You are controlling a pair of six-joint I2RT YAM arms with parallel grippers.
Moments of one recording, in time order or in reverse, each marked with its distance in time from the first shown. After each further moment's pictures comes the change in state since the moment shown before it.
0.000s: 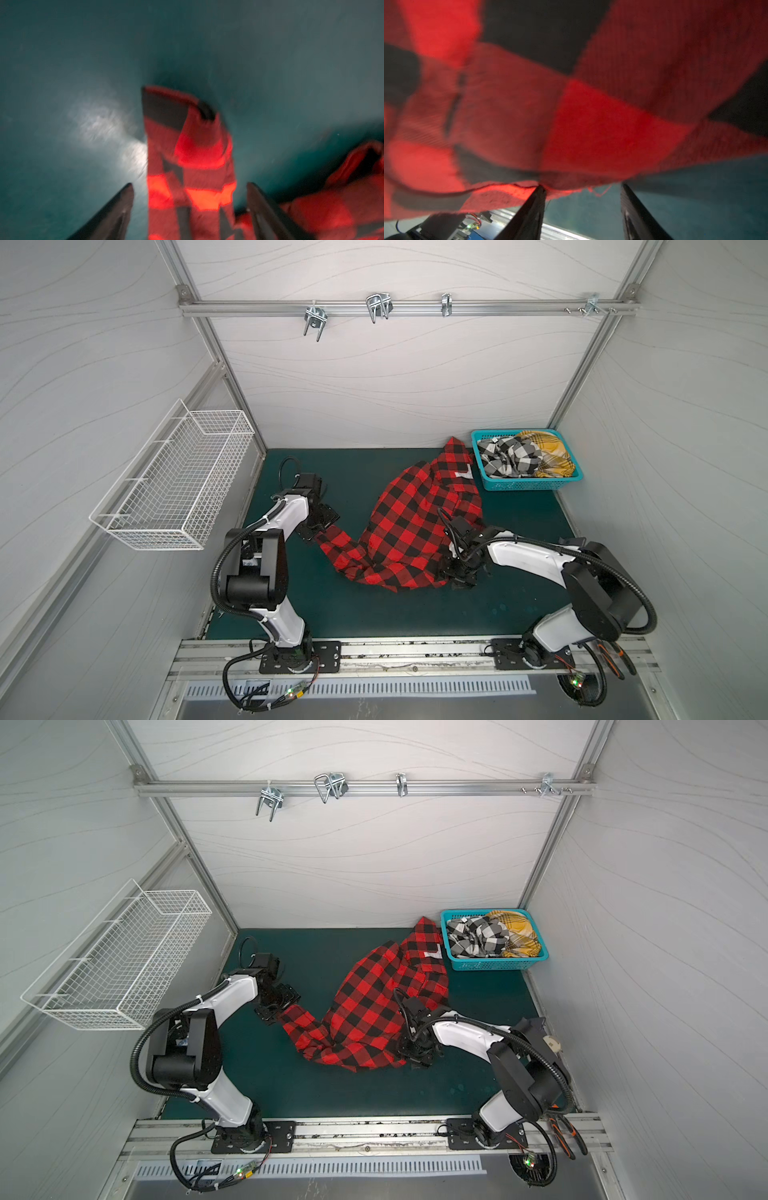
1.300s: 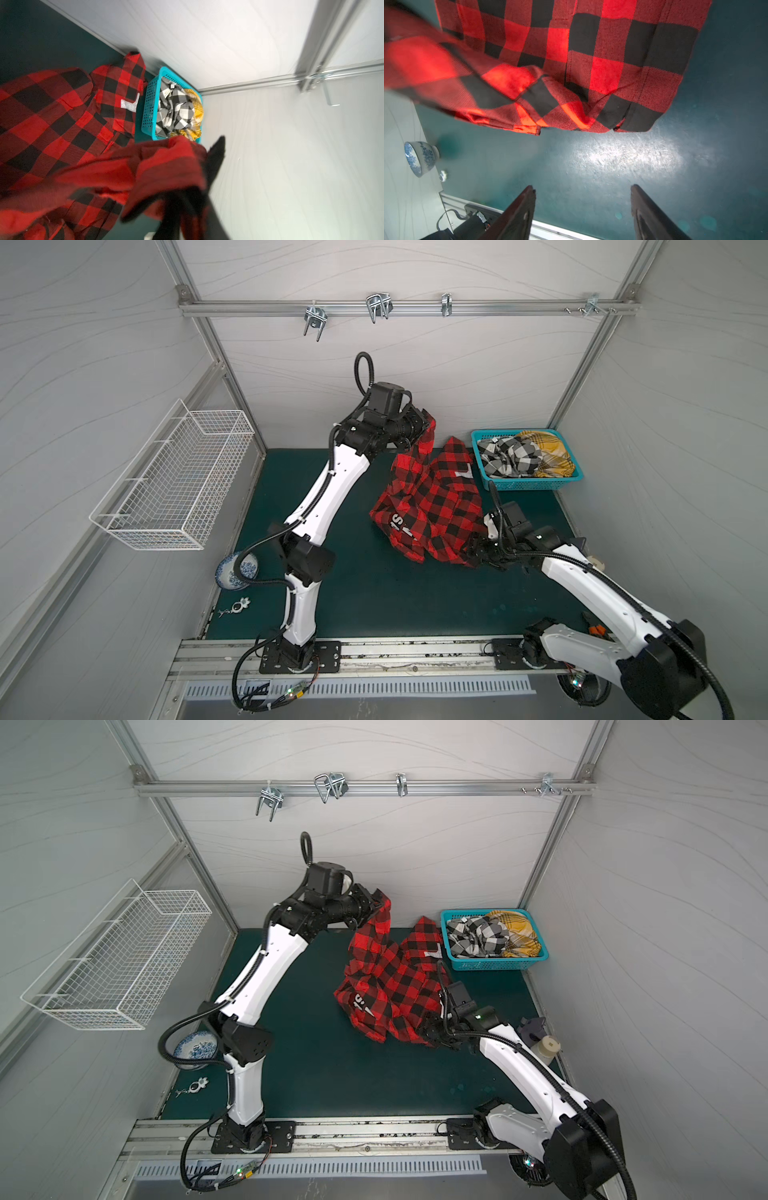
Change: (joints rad) left arm -0.526 0.366 1.287 -0.064 0.243 -0.352; right arm -0.201 -0.439 0.037 -0.185 0.138 -0.191
